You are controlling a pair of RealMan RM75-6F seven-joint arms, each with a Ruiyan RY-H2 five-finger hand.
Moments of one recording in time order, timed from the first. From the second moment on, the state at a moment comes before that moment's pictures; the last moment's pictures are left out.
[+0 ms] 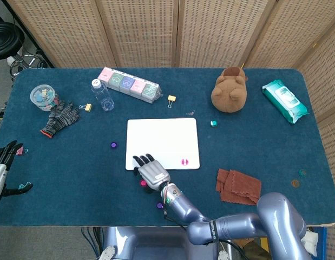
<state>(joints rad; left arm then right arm) -0.16 -0.98 -0.05 -1.72 1.38 1.30 -0.14 1.13 -1.86 0.21 -1.52 -0.62 0.92 -0.64</state>
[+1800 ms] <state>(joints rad) -0.16 -0.97 -0.05 -1.72 1.39 1.31 -0.15 1.12 -1.89 0.22 -1.47 -0.58 0.91 -0.66</state>
